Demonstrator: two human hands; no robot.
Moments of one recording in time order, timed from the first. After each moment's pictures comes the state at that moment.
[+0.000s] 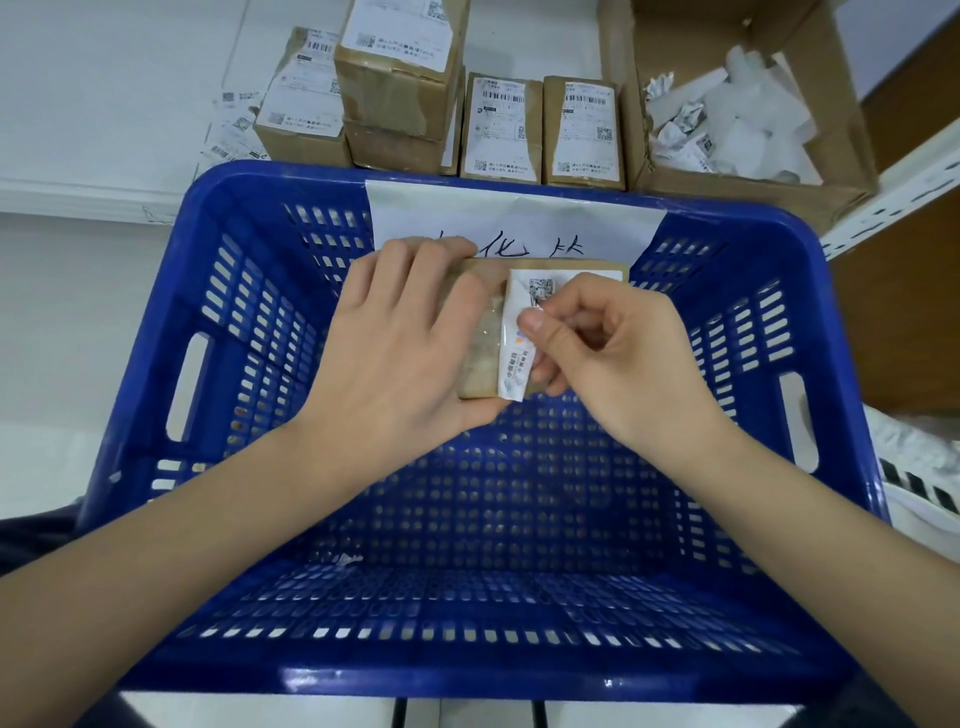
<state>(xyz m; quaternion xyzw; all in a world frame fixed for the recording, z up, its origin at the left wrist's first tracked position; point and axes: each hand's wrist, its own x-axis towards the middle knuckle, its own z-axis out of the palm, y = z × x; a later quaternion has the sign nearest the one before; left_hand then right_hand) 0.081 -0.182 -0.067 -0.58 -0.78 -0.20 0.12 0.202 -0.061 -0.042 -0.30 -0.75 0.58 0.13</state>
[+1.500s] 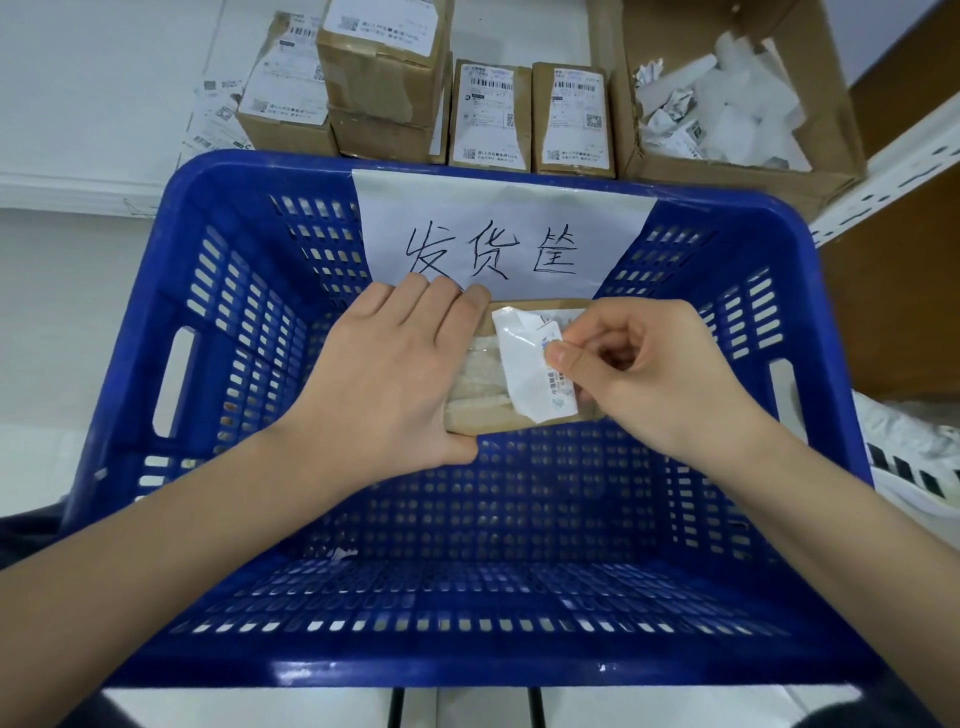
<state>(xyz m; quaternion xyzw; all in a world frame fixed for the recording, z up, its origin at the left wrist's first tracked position) 0.085 -0.188 -0.068 -0.60 -0.80 -0.03 0.00 0.225 -0.051 -0.040 -0.34 -0.79 0.51 0.06</state>
